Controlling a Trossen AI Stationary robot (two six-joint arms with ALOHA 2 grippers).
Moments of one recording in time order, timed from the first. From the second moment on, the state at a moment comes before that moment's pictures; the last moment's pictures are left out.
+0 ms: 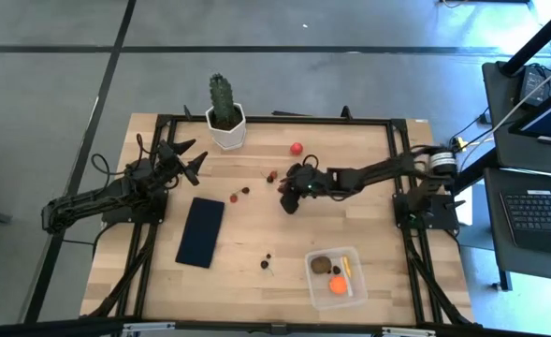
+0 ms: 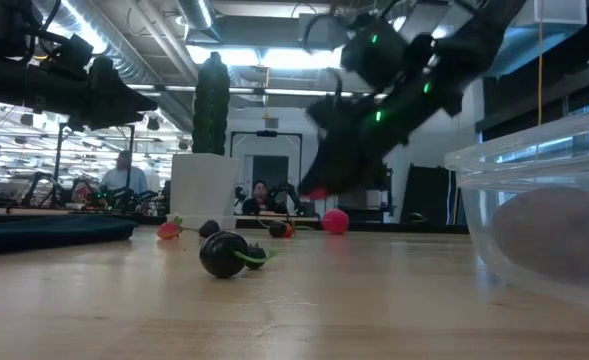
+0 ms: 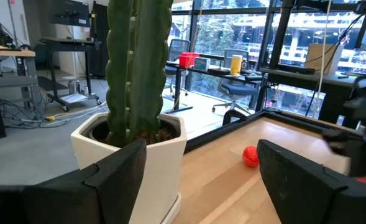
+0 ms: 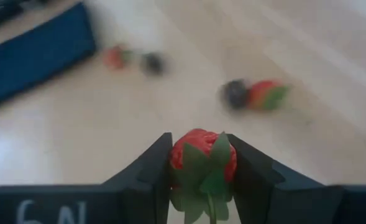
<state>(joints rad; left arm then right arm) 0.36 0.04 0.01 0.07 -0.43 -0.10 -0.04 1.76 0.88 0.21 0.15 0.50</state>
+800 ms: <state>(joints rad) 0.36 0.04 0.01 0.07 -0.43 -0.09 0.54 1.46 0.88 -0.35 -0.05 1.32</state>
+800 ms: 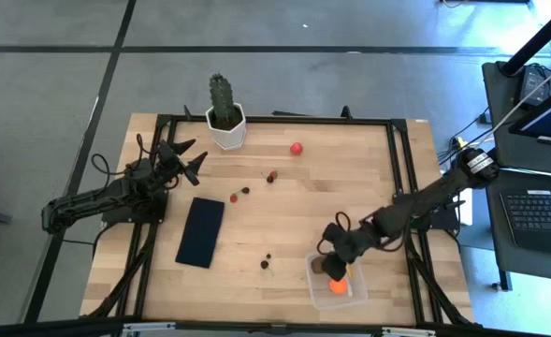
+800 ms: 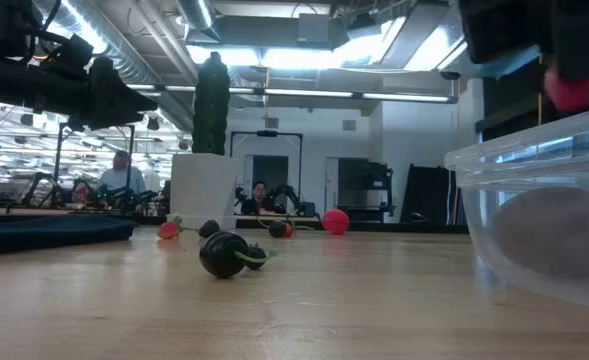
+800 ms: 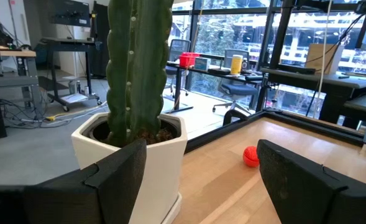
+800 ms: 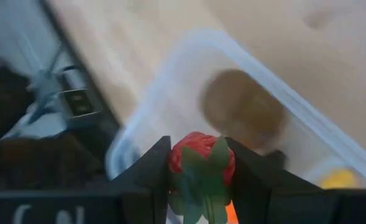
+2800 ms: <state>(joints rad) 0.36 0.04 0.01 0.07 -0.43 -0.10 0.63 1.83 1.24 -0.88 -0.08 1.46</state>
